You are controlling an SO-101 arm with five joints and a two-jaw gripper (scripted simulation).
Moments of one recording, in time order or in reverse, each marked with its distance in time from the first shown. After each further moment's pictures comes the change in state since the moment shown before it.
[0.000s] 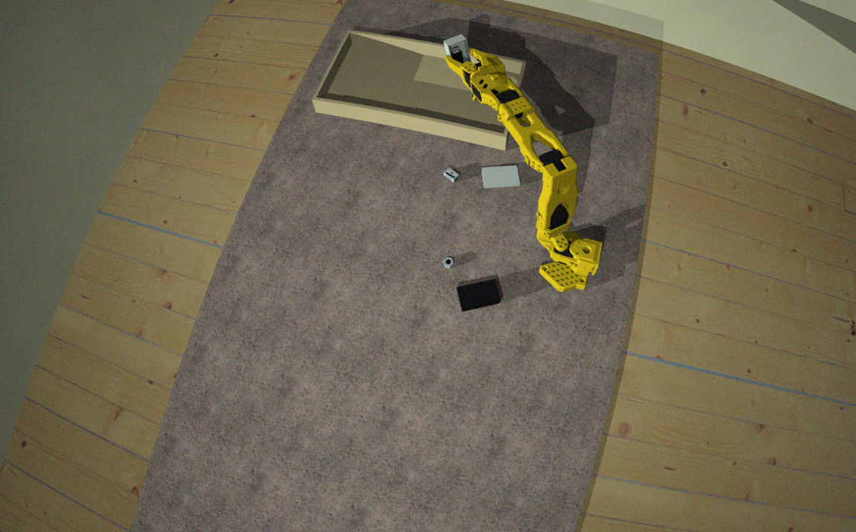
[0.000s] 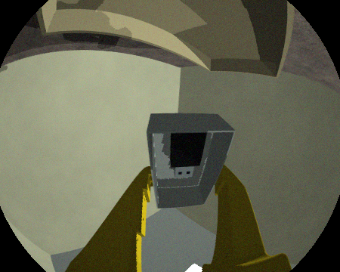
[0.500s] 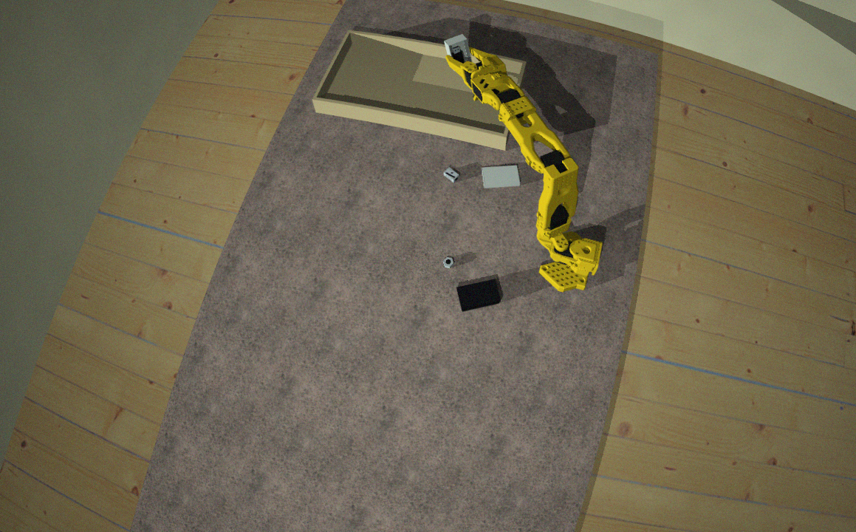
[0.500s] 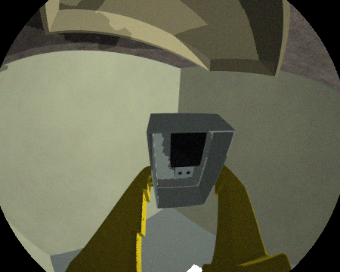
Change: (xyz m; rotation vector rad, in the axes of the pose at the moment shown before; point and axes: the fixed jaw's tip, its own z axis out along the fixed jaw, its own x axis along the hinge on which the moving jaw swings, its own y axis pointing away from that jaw) arm 0.002 0.000 -0.003 0.001 -0.010 0.000
